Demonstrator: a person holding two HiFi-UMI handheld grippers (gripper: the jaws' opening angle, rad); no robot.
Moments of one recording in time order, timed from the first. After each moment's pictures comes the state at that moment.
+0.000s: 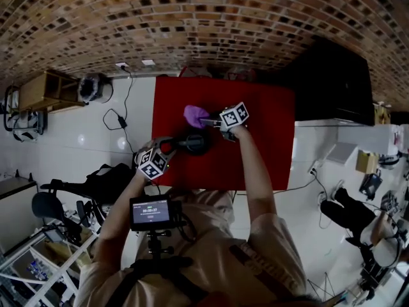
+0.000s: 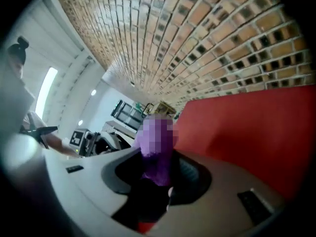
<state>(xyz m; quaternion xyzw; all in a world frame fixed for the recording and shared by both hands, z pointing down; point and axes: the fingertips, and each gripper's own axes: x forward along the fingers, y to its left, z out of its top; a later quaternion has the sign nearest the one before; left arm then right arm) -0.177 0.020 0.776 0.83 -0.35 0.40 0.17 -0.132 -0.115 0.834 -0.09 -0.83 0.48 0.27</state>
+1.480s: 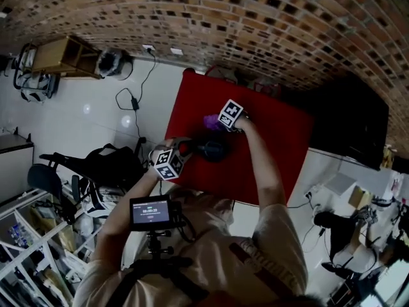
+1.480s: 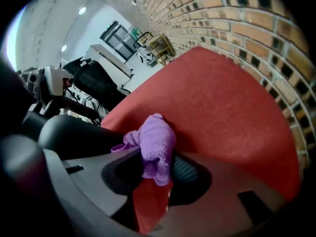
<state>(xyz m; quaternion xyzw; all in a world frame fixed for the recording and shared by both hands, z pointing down) -0.175 0.021 0.781 0.82 -0.36 0.40 0.17 -0.152 -0.097 0.952 -0.21 -0.73 0.24 0.61</state>
